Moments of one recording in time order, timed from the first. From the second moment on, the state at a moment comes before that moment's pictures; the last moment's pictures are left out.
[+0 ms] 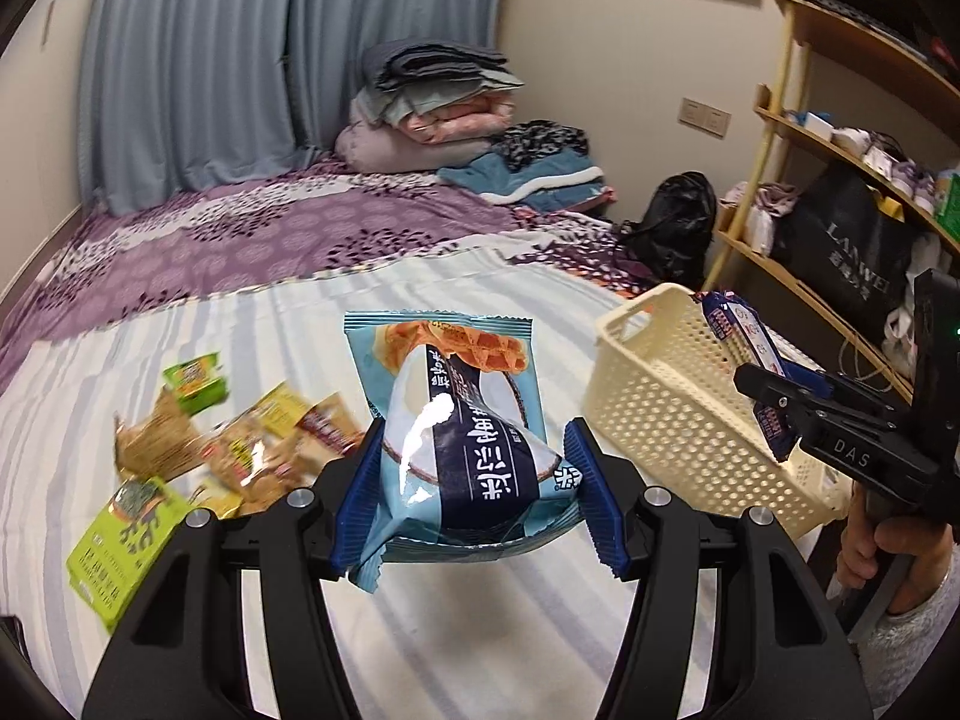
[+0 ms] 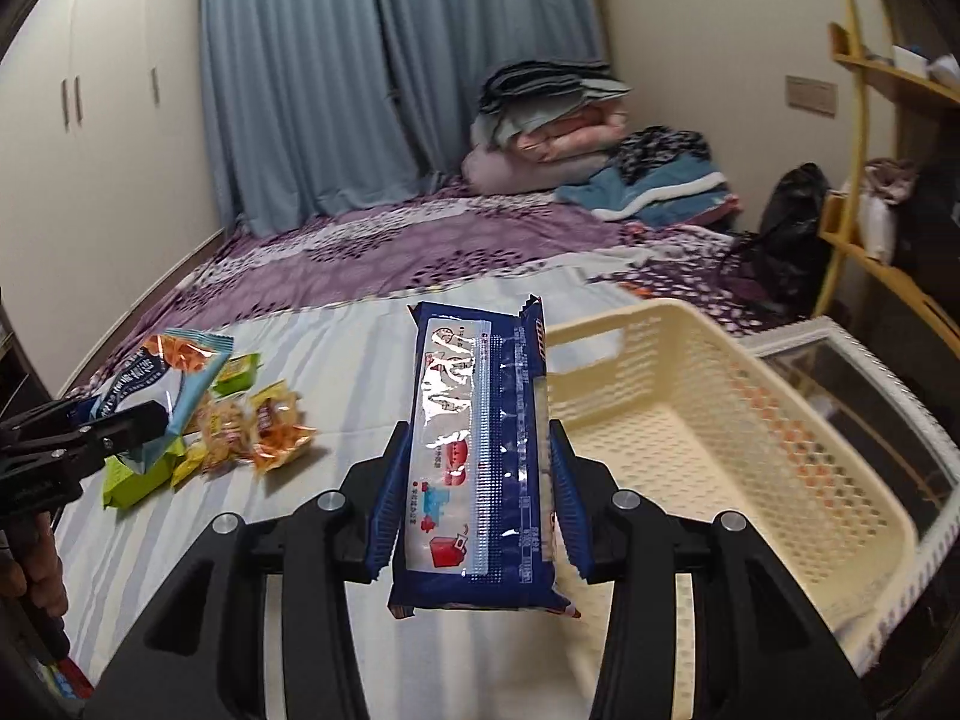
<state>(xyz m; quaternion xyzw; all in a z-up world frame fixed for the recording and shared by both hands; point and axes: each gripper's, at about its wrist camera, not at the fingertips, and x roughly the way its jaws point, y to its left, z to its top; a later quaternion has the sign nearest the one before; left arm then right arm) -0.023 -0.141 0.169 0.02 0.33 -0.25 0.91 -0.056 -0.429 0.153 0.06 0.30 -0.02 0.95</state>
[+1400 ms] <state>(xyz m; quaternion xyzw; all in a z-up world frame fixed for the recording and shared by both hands) 0.017 -0.345 0.171 0.07 0.34 -0.37 0.86 -0.095 -0.533 0.119 0.13 0.30 -0.14 0.93</state>
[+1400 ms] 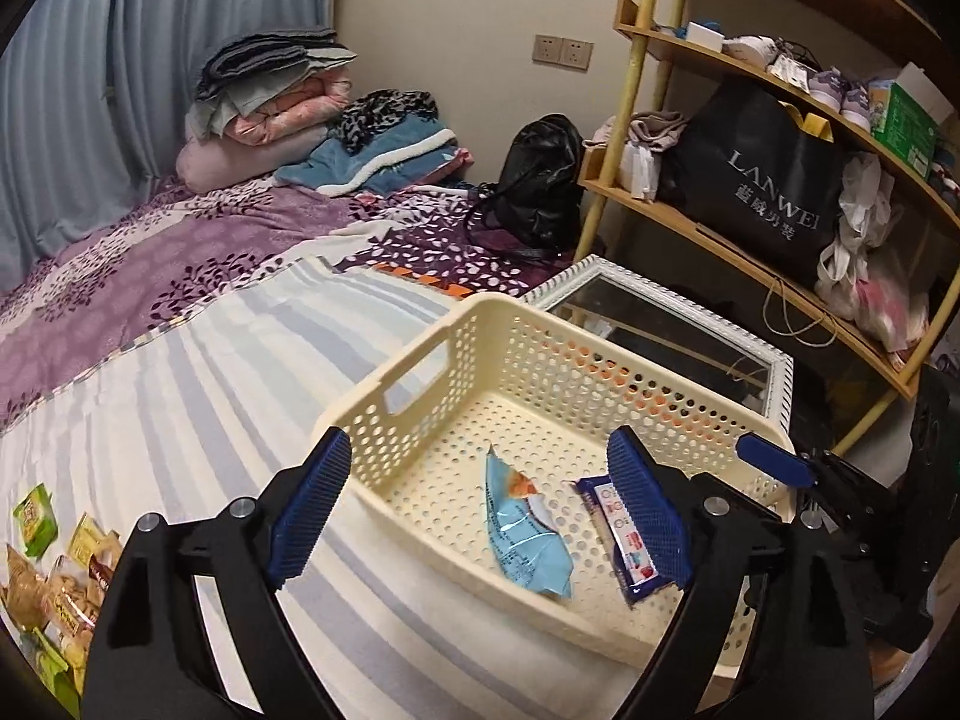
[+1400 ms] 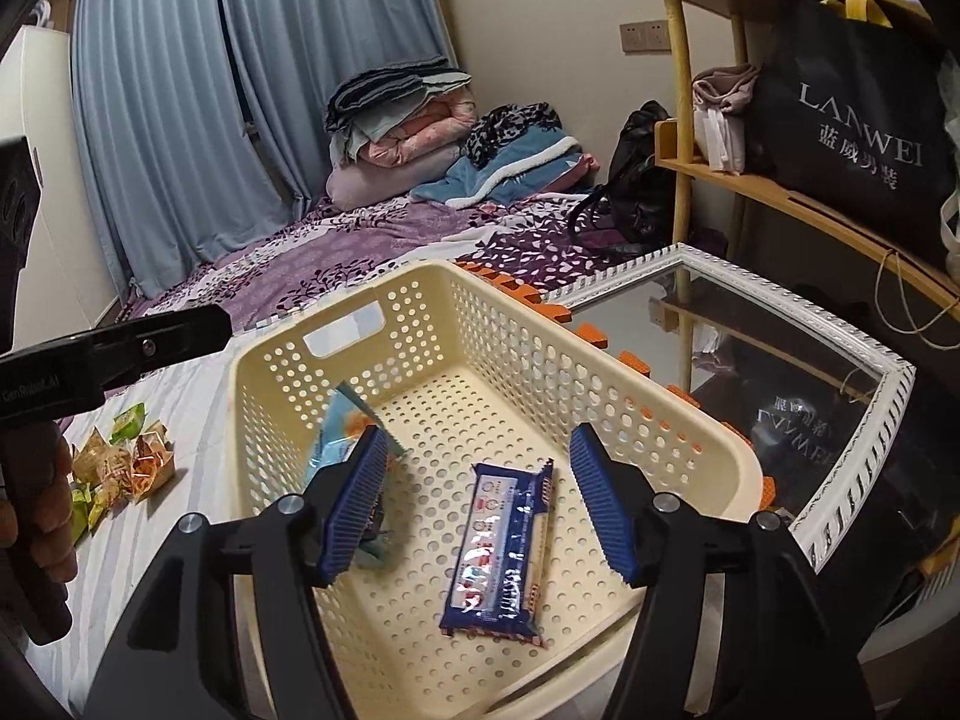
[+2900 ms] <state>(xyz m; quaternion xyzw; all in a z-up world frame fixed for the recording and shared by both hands) 0.047 -0.065 0.150 -0.02 0.36 -0.16 0.92 -0.013 -0.306 0.118 0.05 0.36 0.07 0.93</state>
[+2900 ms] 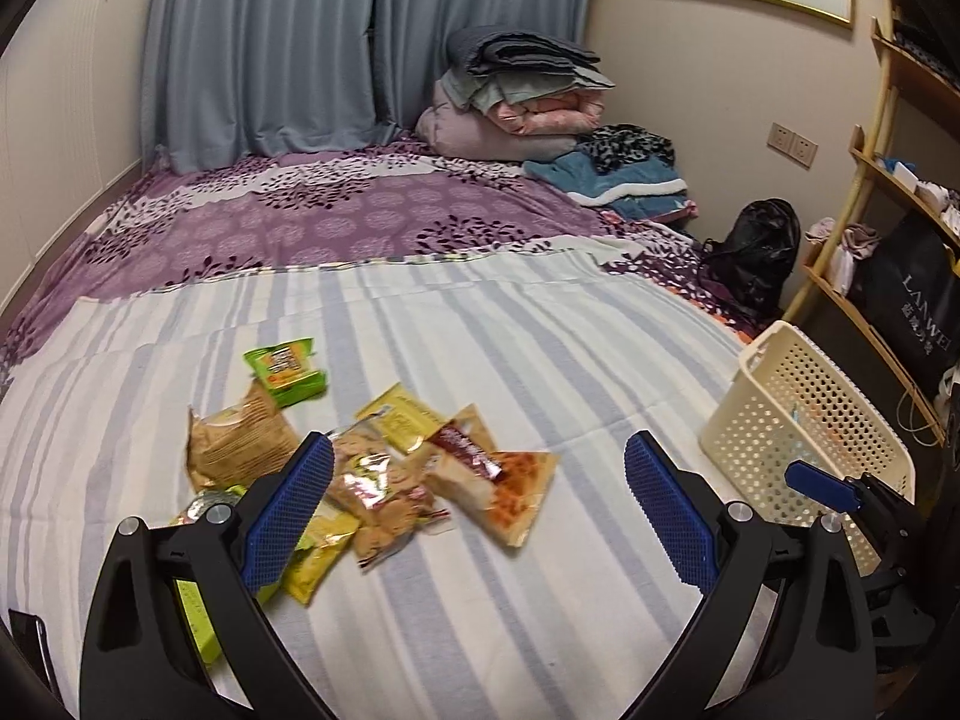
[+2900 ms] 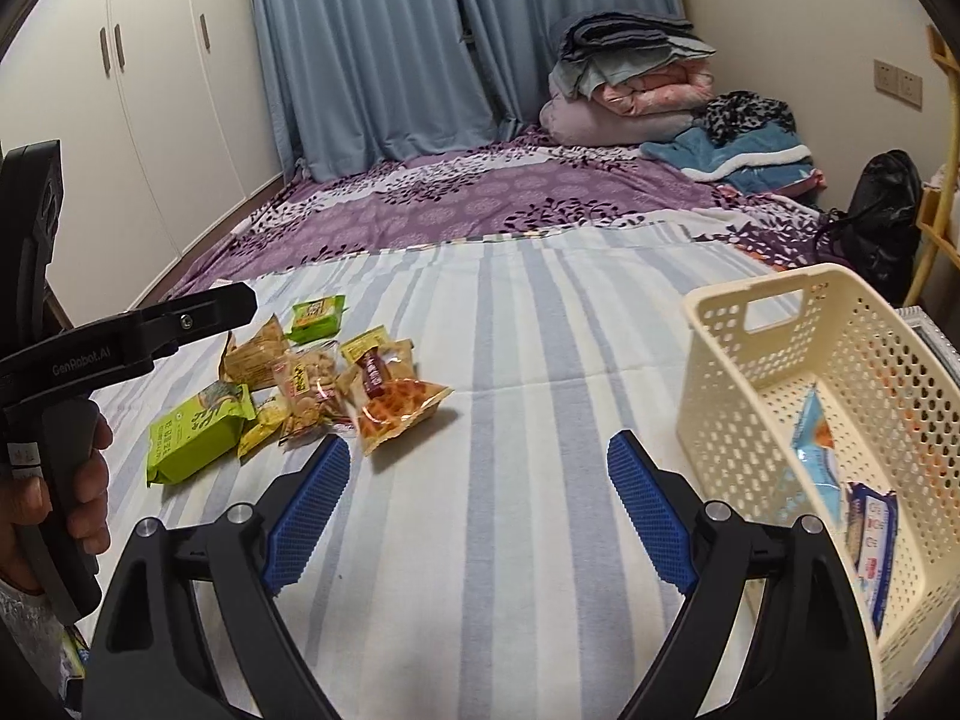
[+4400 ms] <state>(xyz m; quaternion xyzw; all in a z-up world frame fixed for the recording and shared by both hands) 0.052 0.066 0.042 -0.01 0.48 -0.11 0.87 0.016 -0.256 0.091 0.03 0.42 0.10 0.90</state>
